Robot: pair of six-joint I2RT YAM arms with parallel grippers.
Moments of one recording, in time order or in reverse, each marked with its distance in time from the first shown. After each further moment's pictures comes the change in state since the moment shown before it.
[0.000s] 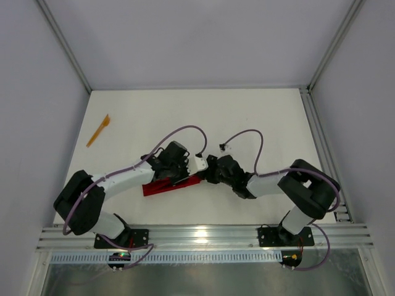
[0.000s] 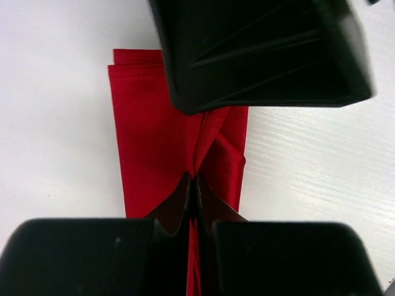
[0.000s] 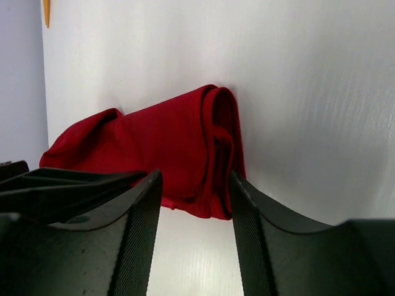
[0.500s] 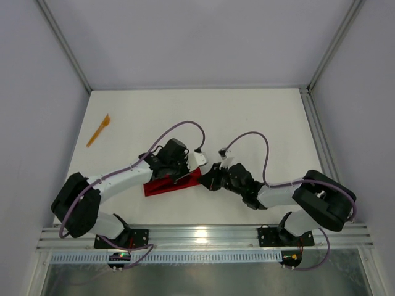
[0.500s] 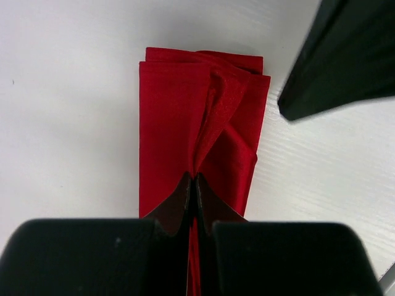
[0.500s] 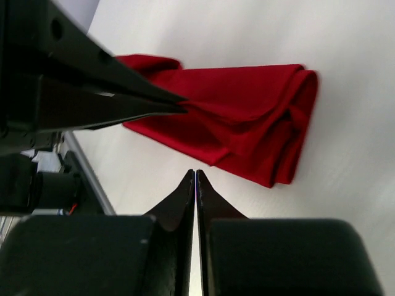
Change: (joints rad) left arm 0.000 -0.050 0.025 -0.014 -0.016 -0.071; right arm 0.026 -0.223 -0.189 0.152 -0.092 -0.263
